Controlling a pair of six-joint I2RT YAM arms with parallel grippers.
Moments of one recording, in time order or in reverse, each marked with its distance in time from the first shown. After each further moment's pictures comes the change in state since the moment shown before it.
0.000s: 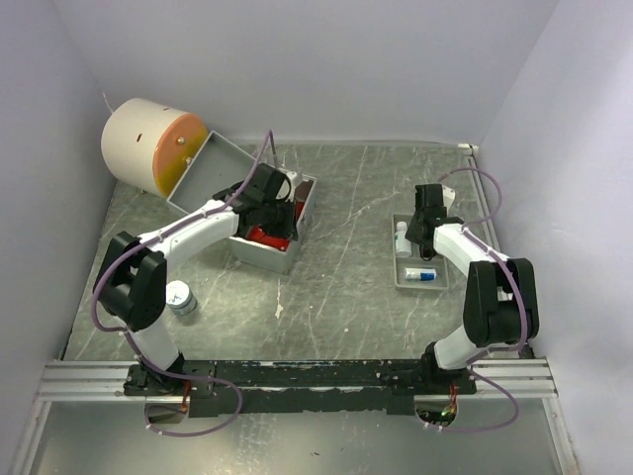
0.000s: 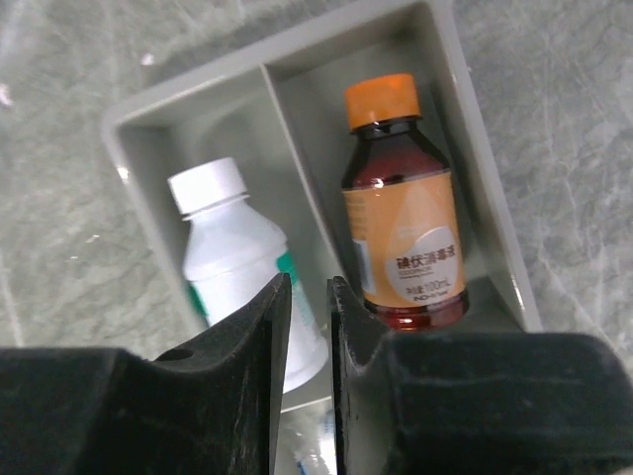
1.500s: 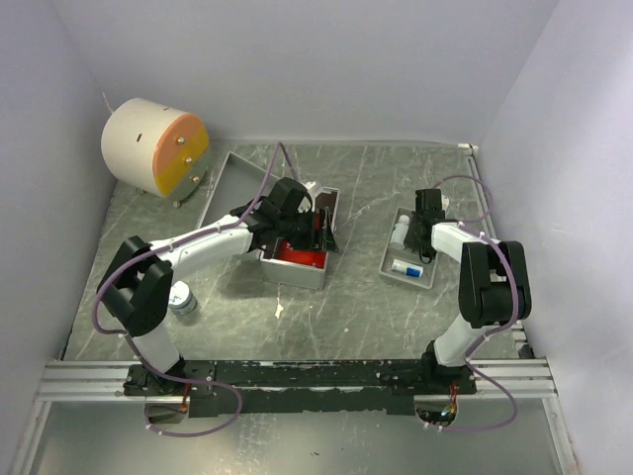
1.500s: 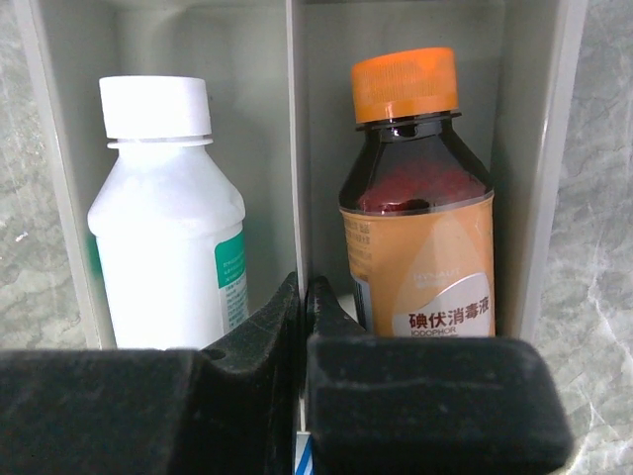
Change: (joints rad) left arm -0.149 -0.005 -0.074 0.243 0.133 -0.286; right arm -0.042 0.137 -0.013 0.053 -0.093 -0.068
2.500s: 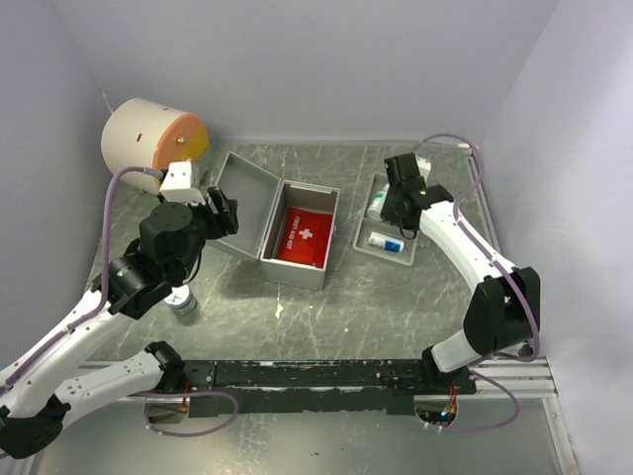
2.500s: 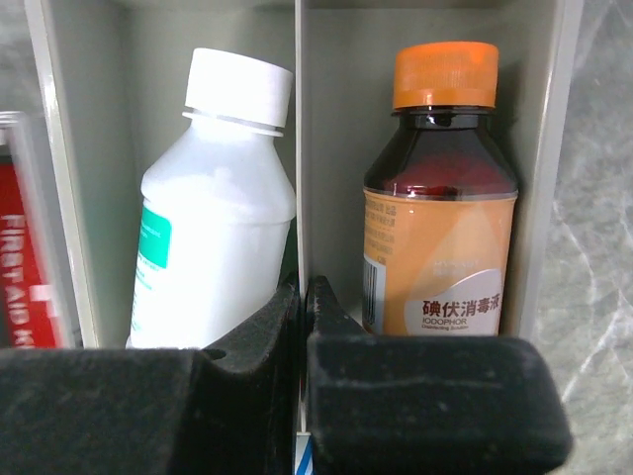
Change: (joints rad) left arm -0.003 -0.843 -0.193 -0.139 -0.902 0.272; right arm 0.246 -0.166 0.328 -0.438 0.107 0.159
